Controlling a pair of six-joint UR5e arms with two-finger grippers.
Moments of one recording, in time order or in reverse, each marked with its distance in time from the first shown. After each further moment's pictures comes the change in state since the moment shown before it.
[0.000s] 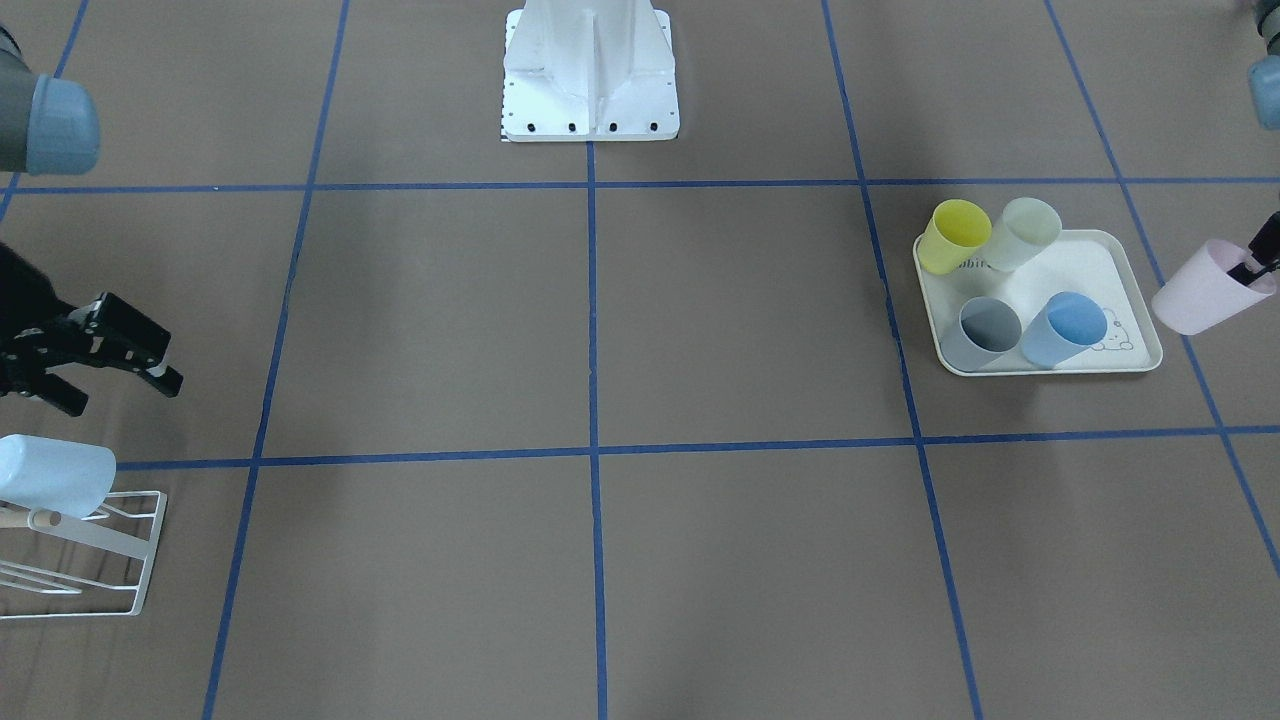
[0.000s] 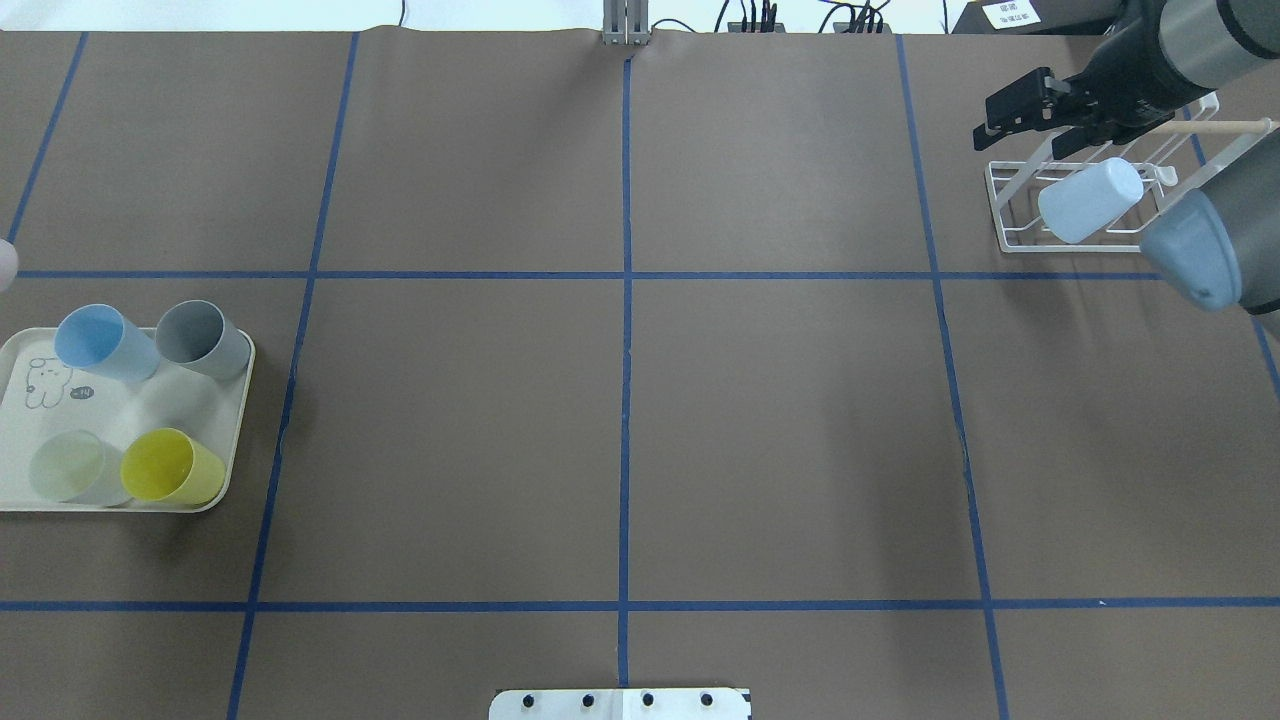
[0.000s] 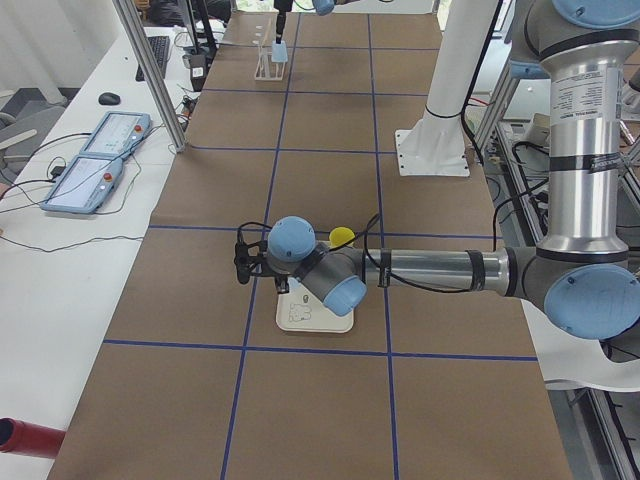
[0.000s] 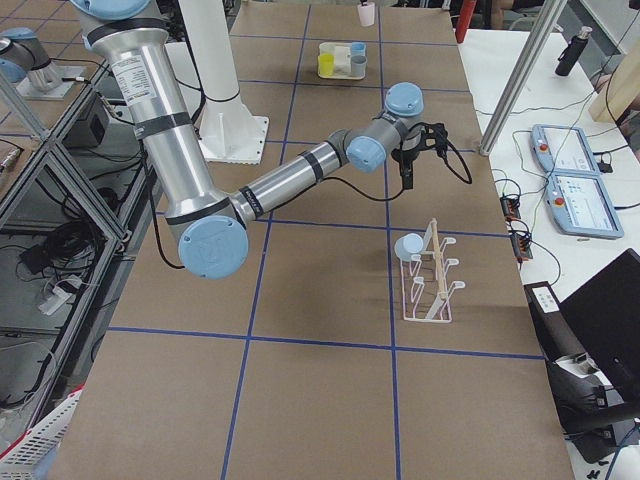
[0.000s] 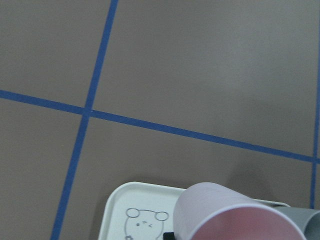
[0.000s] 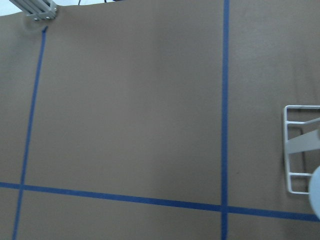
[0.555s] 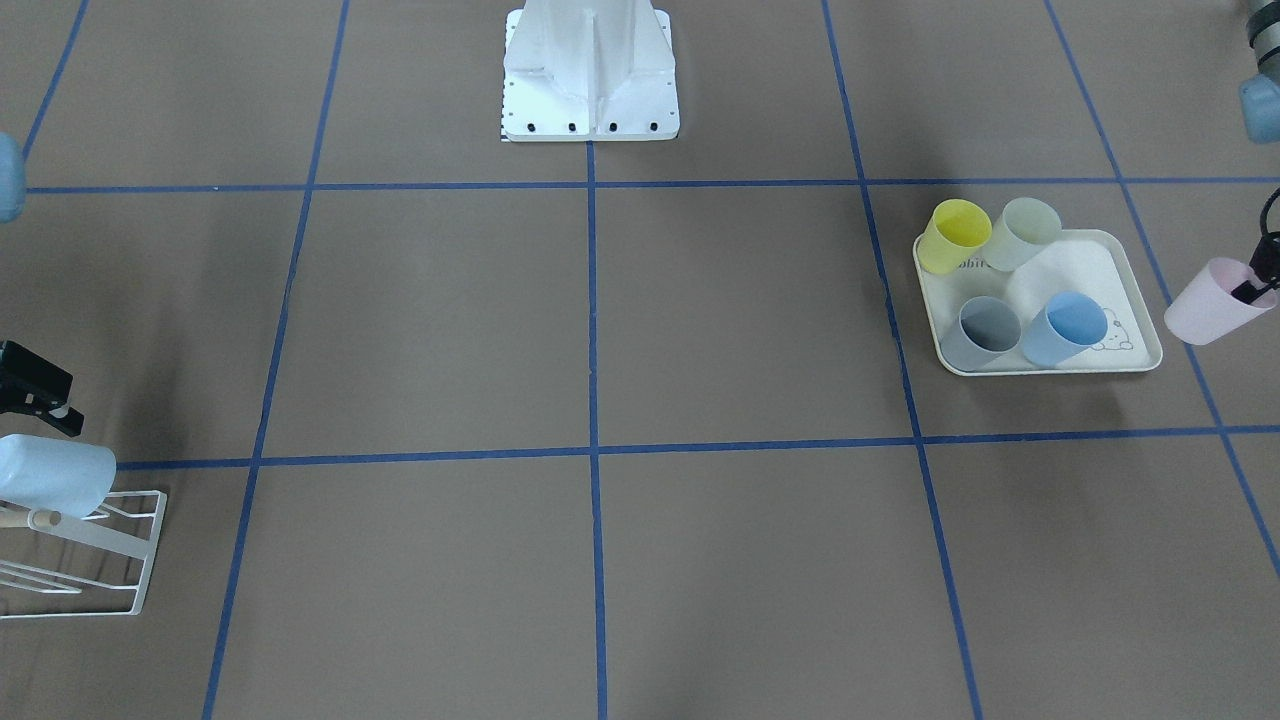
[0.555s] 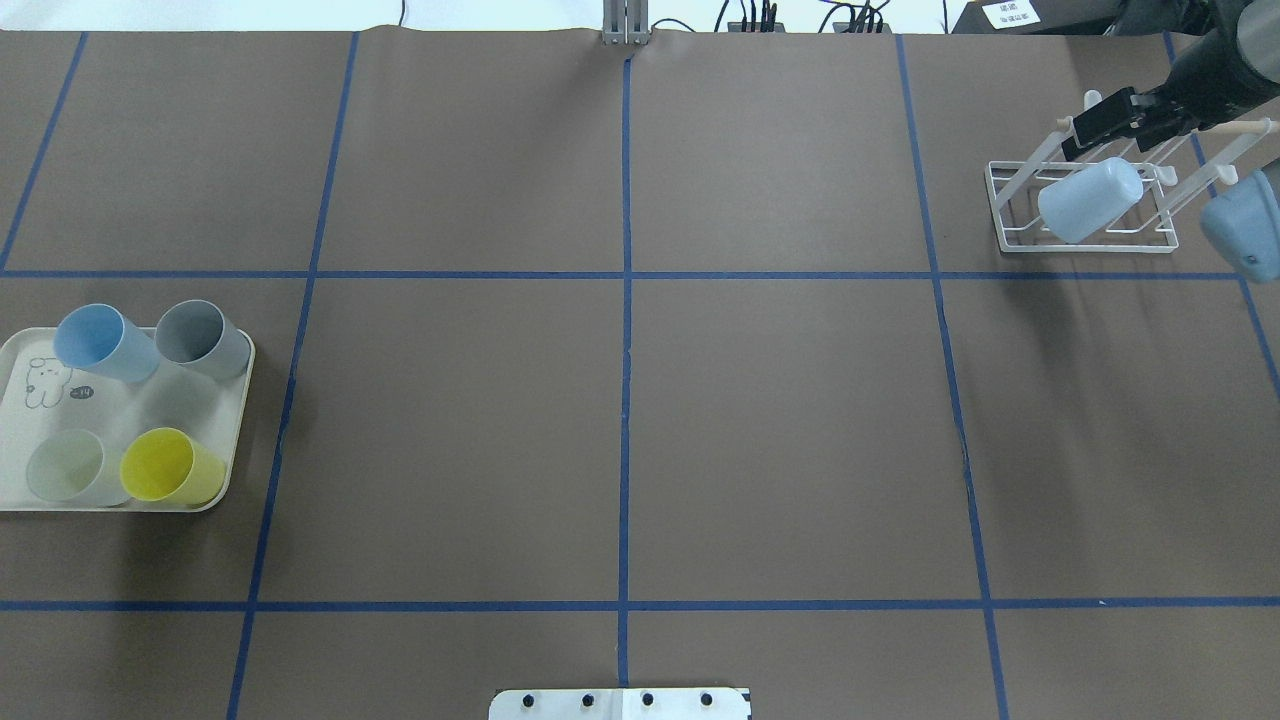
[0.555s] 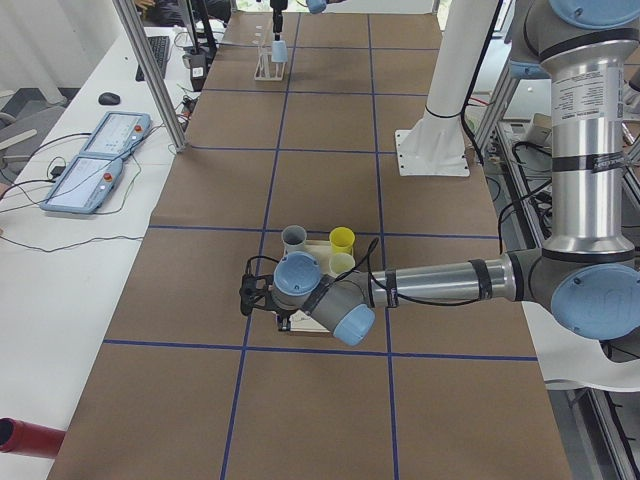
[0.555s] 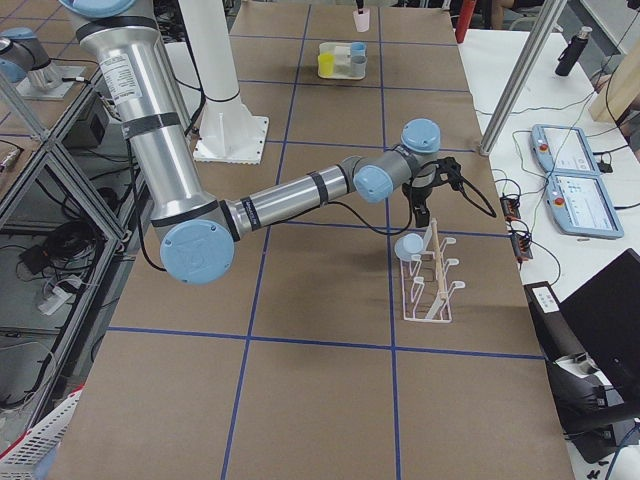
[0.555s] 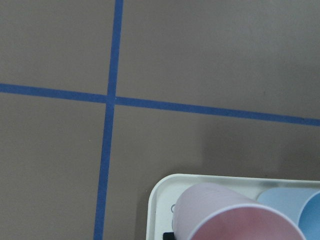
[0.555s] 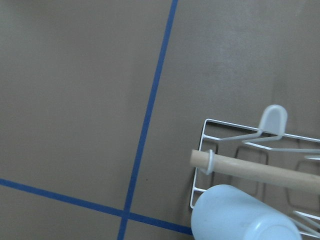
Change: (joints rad) left arm 0.003 0.037 0.141 -0.027 0.133 0.277; right arm 0.095 -0.041 -0.152 -0.015 0.005 -0.366
